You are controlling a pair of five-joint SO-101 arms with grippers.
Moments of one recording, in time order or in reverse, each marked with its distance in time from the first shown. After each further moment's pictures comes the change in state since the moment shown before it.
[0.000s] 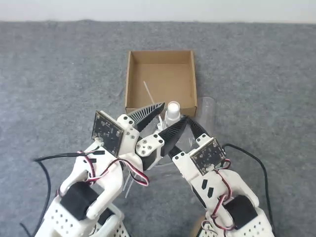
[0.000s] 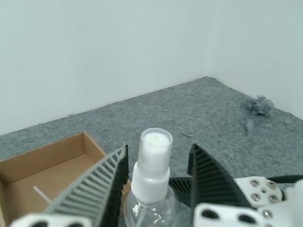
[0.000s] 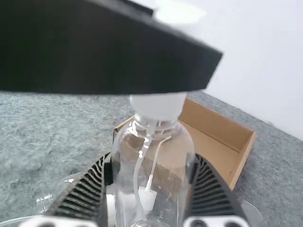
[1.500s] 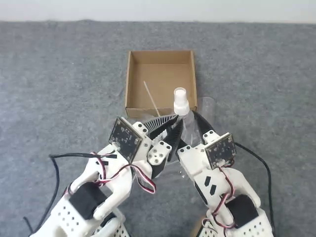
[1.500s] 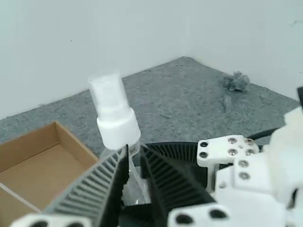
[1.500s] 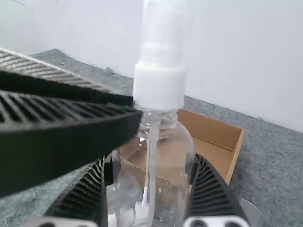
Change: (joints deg) left arm 6.1 0.0 4.8 -1.7 -1.1; right arm 3.6 0.0 0.0 -3.3 -7.2
